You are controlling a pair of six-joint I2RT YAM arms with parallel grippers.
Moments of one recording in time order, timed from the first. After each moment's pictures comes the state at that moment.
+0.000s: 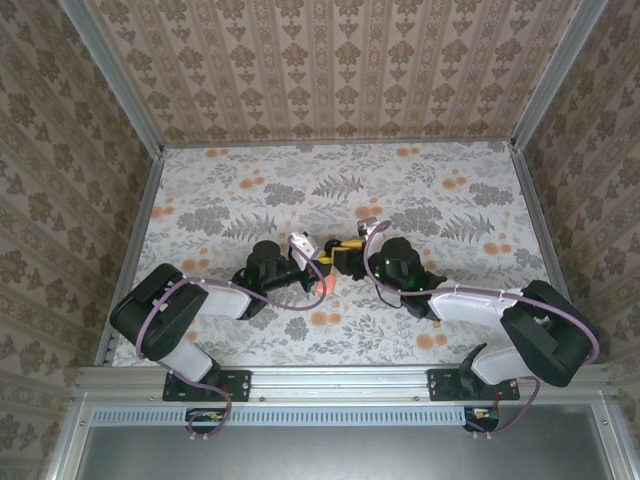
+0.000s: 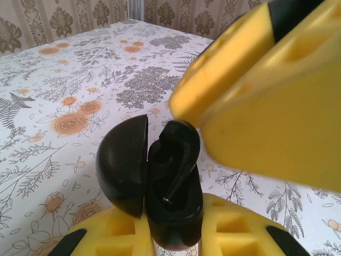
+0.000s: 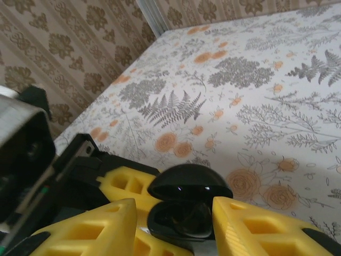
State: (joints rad) left arm -0.71 1.56 0.42 0.89 0.45 0.02; right arm 0.71 1.37 0.52 0.60 -0.08 0.44
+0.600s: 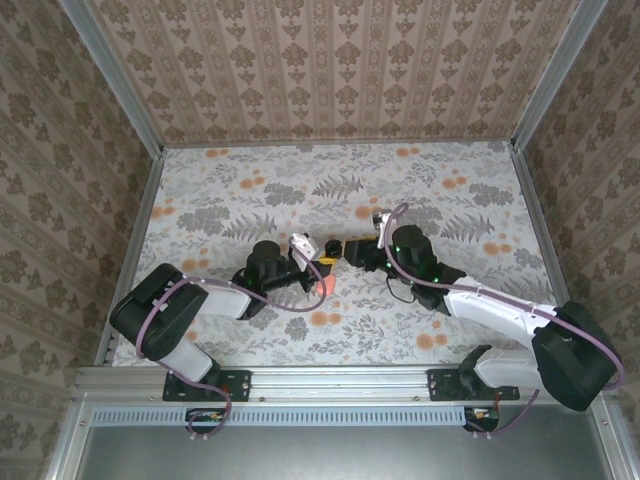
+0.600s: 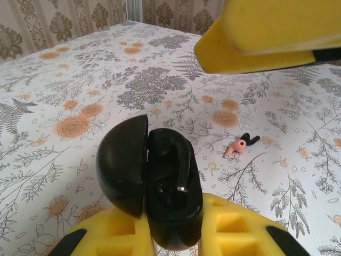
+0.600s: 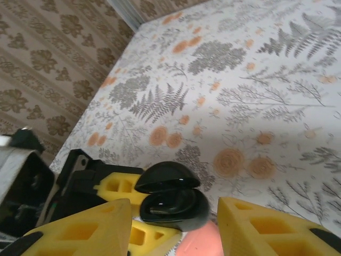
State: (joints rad) left arm -0.71 1.56 0.42 0.89 0.45 0.06; right arm 0.62 1.24 0.61 0.24 -0.14 0.59
